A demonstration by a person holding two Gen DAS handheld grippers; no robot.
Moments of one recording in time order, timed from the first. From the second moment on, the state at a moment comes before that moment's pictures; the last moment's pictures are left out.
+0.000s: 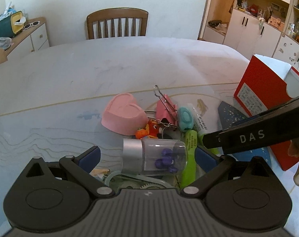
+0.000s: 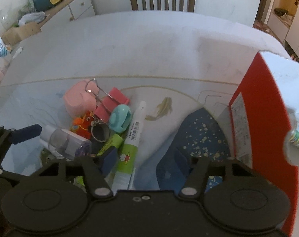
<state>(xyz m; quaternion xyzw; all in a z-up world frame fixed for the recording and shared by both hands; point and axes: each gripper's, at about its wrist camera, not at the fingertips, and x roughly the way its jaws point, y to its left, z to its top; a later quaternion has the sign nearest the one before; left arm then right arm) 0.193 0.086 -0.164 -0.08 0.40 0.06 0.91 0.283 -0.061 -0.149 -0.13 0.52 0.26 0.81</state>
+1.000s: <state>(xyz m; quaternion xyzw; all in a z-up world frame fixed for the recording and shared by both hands) 0.200 0.081 -0.168 -0.06 0.41 0.05 0.91 0.279 -0.057 -0.148 -0.16 0.50 0.24 0.81</state>
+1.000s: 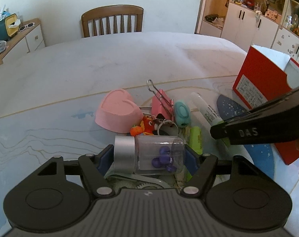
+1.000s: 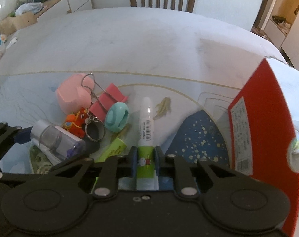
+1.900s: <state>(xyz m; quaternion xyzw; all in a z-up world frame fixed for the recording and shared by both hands) 0.199 0.030 -0.056 -0.06 0.37 0.00 0.93 0.249 -0.126 -0.039 -0.07 0.46 0.24 0.85</state>
